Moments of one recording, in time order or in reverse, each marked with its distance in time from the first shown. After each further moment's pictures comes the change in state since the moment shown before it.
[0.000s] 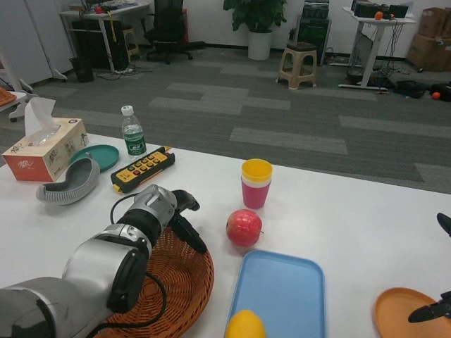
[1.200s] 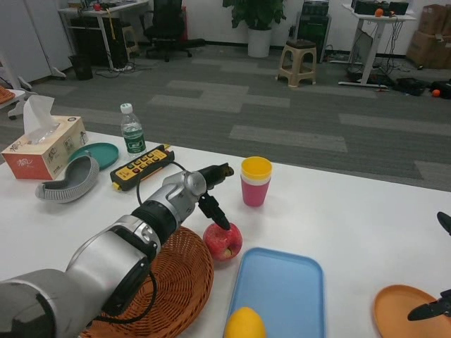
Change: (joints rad) left arm -0.030 0.010 -0.381 -0.100 -0.142 -0.142 0.236; right arm 0.003 0.000 0.000 0.001 0.001 0.000 -0.002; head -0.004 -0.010
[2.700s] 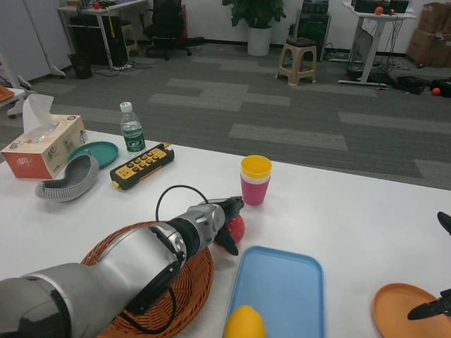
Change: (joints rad) left arm -0.087 -0.140 -0.156 0.438 0.063 -0.094 0.224; right arm 0.001 0.002 0.001 0.006 0.001 0.000 0.000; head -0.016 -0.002
